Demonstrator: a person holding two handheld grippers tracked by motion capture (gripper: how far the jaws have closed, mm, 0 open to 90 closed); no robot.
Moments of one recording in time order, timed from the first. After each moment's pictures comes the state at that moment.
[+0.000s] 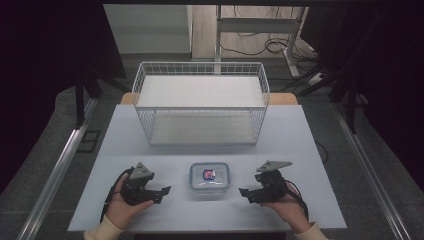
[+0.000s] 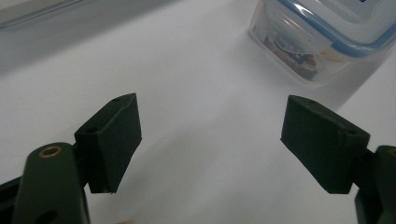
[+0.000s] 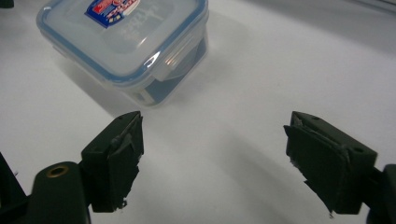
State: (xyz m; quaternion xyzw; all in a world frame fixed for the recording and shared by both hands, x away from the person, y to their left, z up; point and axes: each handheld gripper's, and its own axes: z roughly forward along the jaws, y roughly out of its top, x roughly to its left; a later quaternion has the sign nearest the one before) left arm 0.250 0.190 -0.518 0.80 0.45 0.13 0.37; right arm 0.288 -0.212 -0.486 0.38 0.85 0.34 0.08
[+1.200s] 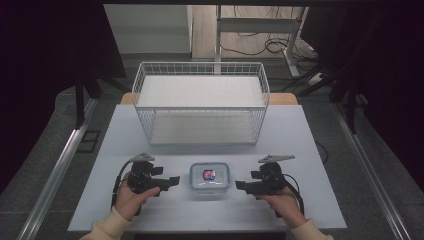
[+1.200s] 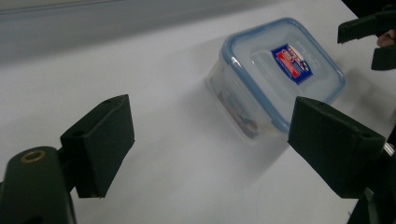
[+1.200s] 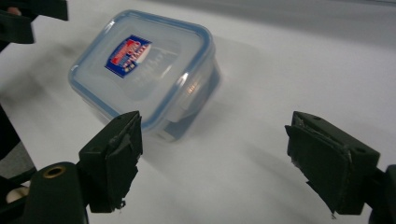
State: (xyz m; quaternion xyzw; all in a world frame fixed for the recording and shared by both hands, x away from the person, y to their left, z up) left arm 0.277 0.177 -0.499 0.75 0.50 0.02 0.44; right arm 0.306 -0.208 -0.485 0.43 0.81 0.39 0.01
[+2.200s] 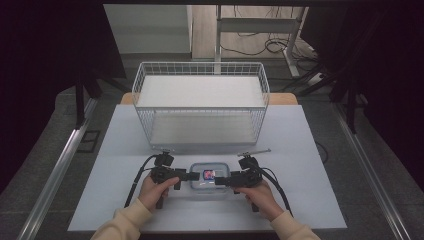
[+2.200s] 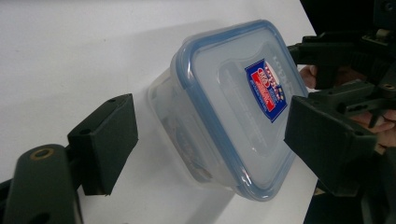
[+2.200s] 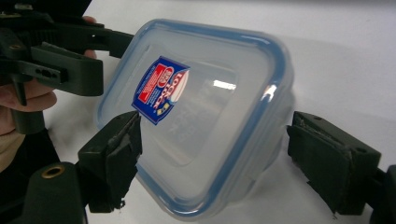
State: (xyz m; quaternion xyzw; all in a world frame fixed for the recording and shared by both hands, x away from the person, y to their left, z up) left arm 0.317 0.134 -0.523 0.72 0.52 -0.13 0.45; right arm 0.330 -0.157 -0.509 0.46 0.79 0.40 -0.10
